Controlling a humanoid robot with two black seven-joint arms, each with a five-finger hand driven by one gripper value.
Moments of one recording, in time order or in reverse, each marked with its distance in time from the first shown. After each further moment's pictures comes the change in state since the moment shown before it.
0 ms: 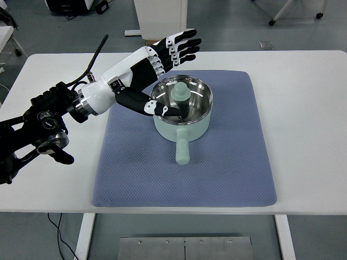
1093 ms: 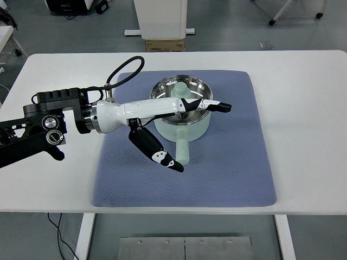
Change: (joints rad) left arm -0.148 0.041 0.159 -0.069 0.321 -0.014 0.000; right arm 0.000 0.000 0.000 0.000 0.000 0.000 0.000
